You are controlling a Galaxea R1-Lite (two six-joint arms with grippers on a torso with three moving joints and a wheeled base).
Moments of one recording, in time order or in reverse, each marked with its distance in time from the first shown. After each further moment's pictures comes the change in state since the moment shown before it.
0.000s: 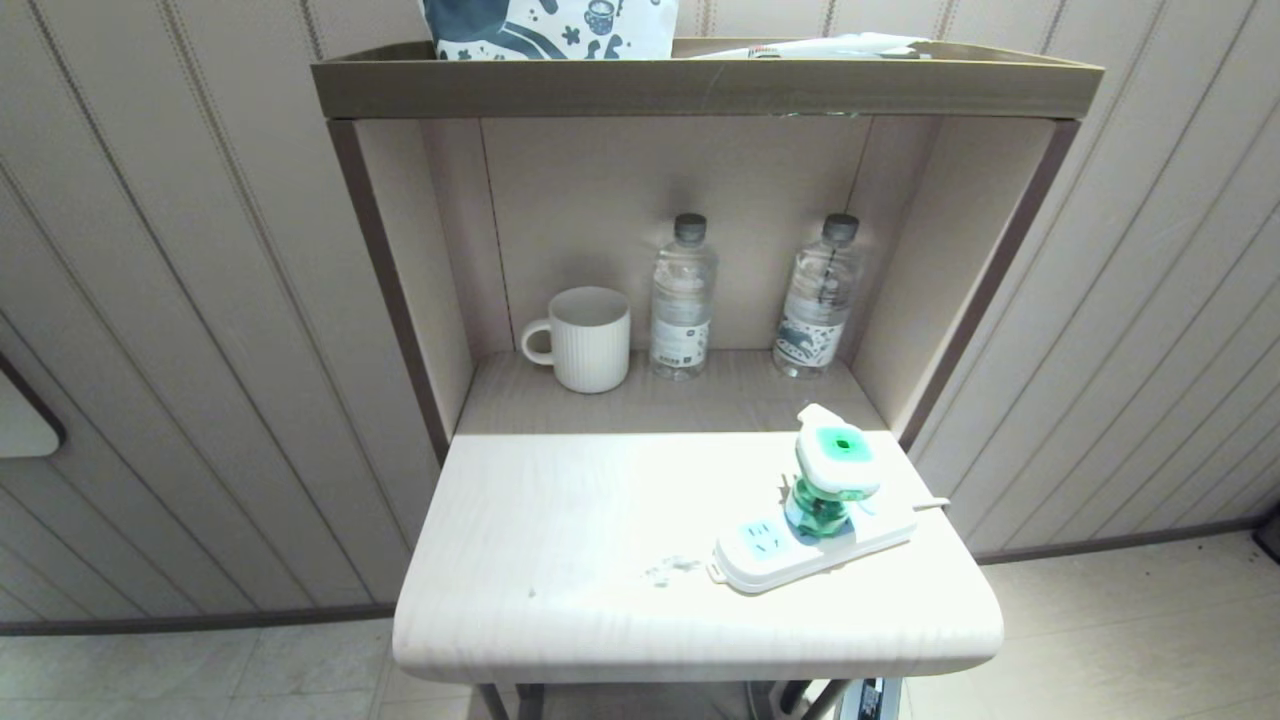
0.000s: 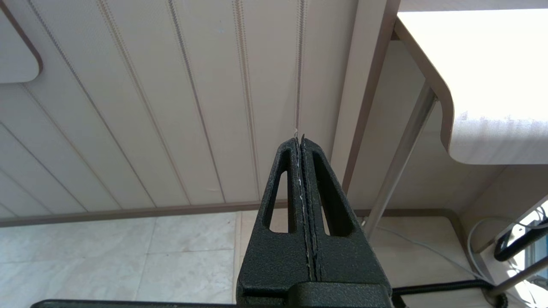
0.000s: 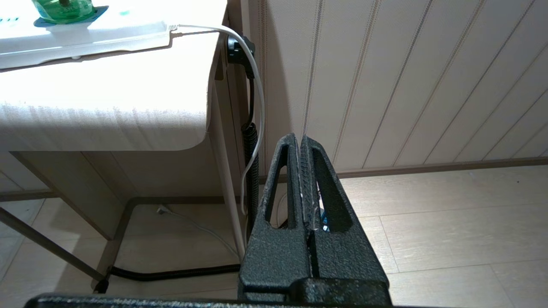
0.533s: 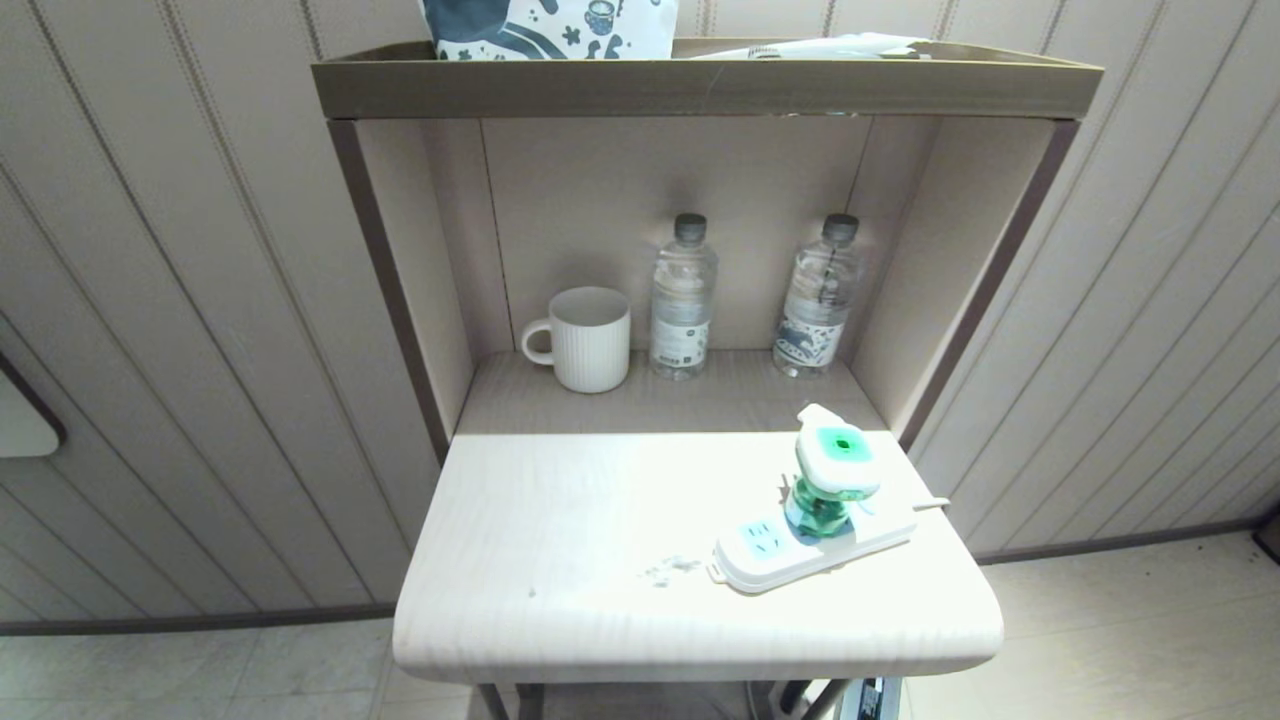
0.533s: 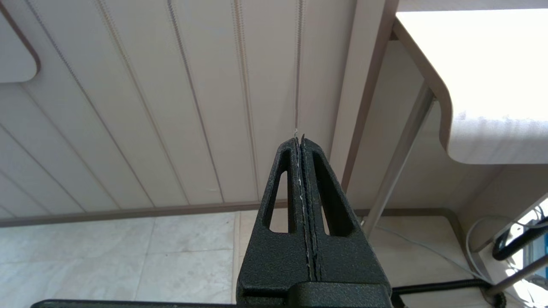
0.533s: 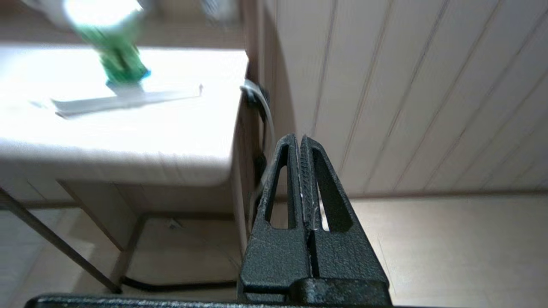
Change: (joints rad) left arm 0.000 0.000 0.000 0.000 -0.001 -0.002; right arm 0.000 0.058 -0.334 0.191 0.036 -0.020
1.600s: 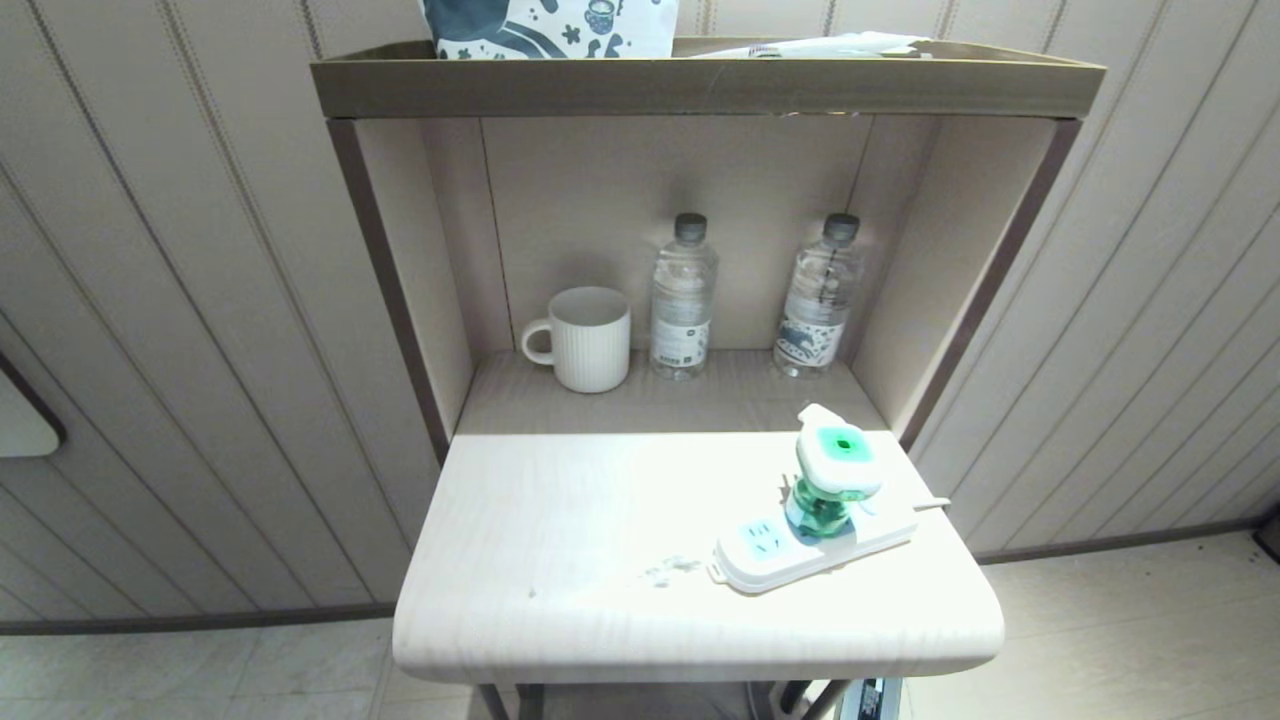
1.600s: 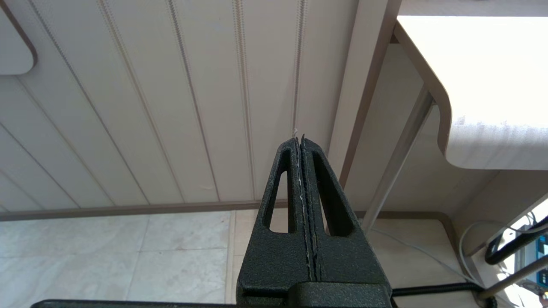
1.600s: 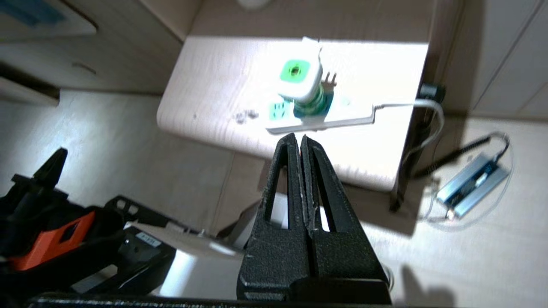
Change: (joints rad) left arm 0.000 0.000 0.000 -0.004 0.001 -0.028; right arm 0.224 0.952 -1.202 0.684 0.273 0.281
